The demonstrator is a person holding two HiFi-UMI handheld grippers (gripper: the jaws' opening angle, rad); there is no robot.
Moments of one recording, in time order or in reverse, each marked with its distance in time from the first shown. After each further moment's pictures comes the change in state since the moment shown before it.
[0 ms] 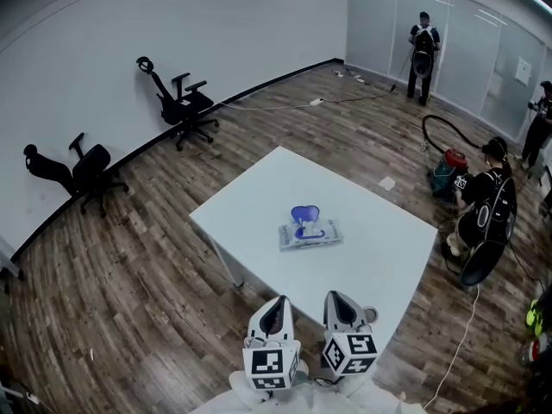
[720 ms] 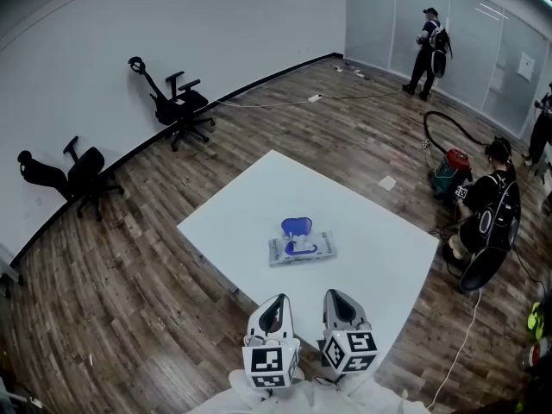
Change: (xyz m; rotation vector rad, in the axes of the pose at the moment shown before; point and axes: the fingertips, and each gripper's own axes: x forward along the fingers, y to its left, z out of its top) left arm 0.079 -0.005 -0.002 0.009 0.028 0.008; right arm 0.058 -0.049 0.018 0.006 0.027 0.016
